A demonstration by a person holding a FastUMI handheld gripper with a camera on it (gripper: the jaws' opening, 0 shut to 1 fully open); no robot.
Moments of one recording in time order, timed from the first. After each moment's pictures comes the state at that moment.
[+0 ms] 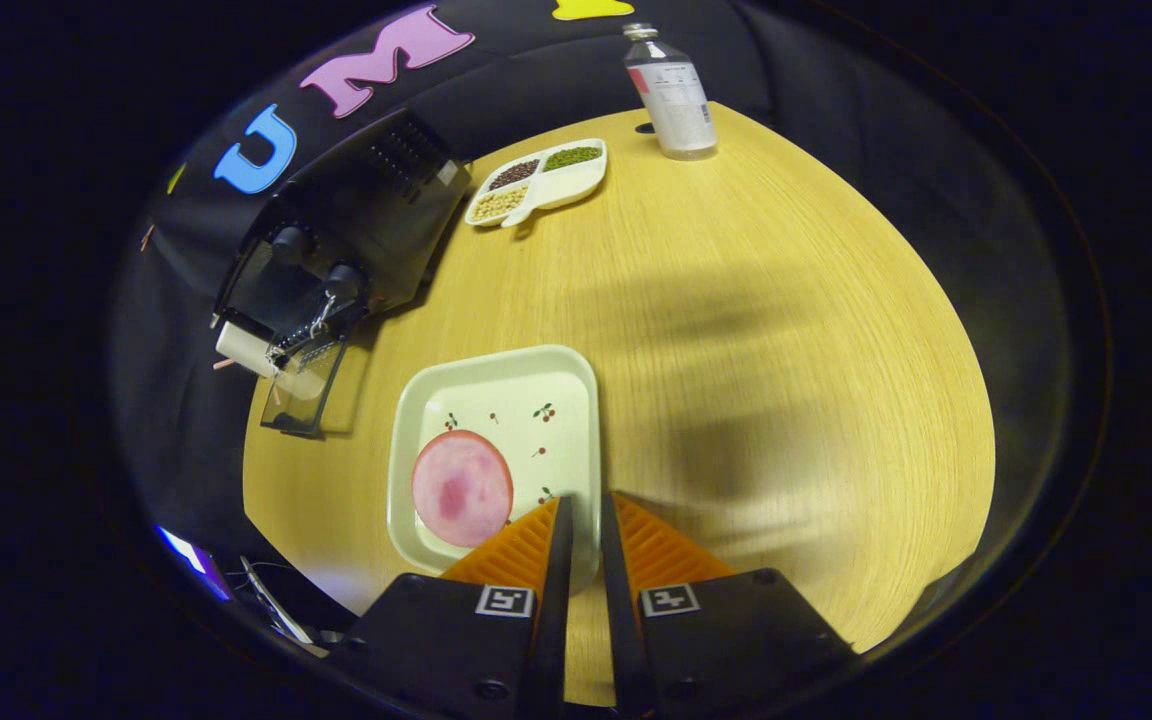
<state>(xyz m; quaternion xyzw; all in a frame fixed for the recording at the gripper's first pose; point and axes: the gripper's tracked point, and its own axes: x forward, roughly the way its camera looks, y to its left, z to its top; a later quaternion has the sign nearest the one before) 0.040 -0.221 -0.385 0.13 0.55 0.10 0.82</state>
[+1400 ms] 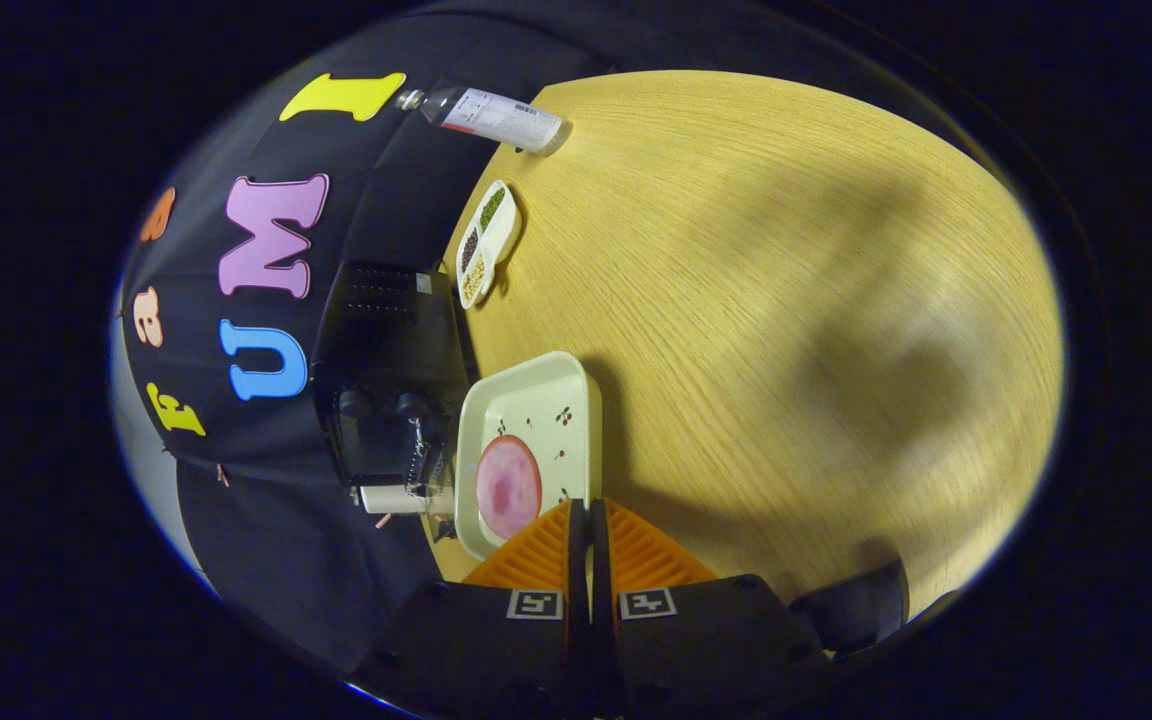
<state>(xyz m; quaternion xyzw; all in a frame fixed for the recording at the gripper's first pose) 0.027 -0.194 -0.343 0.48 0.50 0.07 0.72</state>
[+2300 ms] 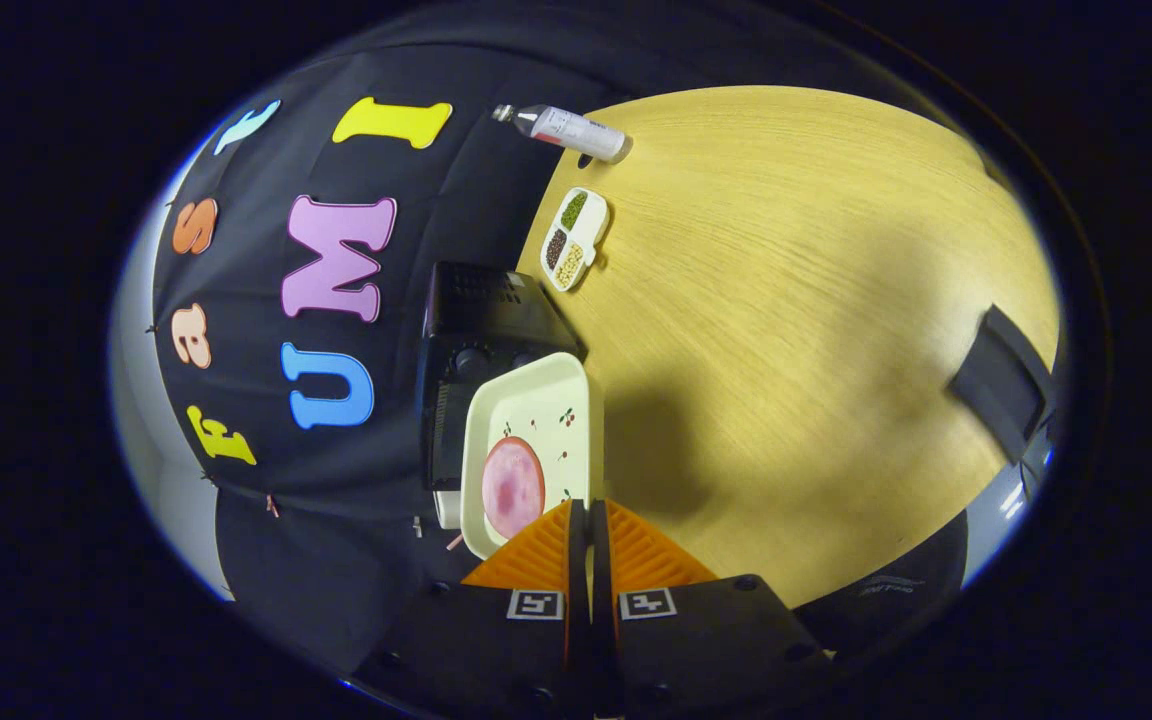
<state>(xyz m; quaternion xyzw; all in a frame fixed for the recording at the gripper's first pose) -0.025 -0.093 -0.257 0.55 0.41 0.05 0.73</state>
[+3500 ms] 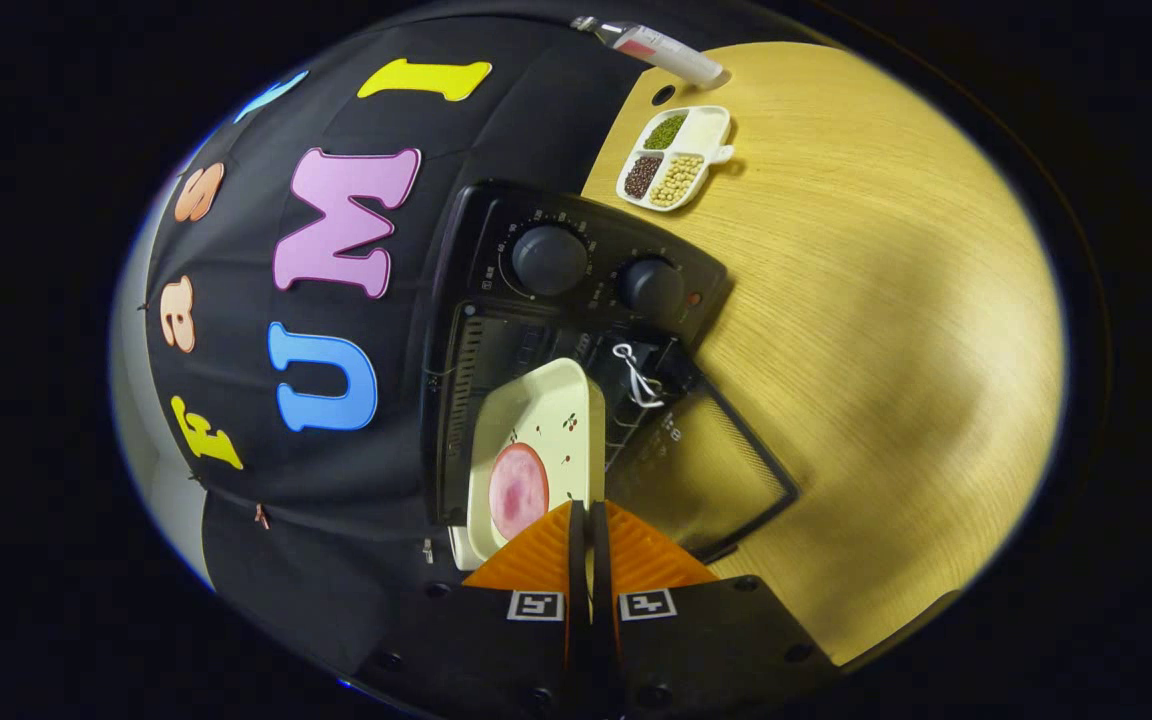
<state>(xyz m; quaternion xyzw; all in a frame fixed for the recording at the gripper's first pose) 0.122 0.082 -0.289 0.56 0.37 0.06 0.74</state>
